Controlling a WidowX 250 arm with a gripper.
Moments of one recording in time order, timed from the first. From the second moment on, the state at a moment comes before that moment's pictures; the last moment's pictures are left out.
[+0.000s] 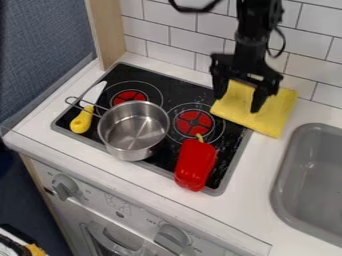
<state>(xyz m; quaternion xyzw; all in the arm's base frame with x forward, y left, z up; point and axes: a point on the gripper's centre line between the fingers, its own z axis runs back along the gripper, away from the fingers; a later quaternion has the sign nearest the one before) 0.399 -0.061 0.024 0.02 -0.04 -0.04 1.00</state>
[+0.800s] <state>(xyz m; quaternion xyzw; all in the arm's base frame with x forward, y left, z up) 0.409 -0.019 0.007 0.08 -0.04 -0.03 1.00</state>
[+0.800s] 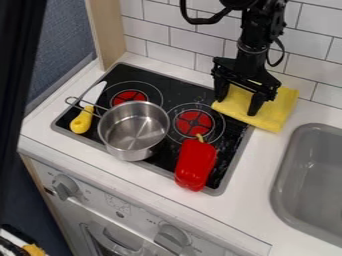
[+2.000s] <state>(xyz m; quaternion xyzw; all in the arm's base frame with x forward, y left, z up) 0.377 0.155 0.008 0.11 0.00 0.03 0.99</state>
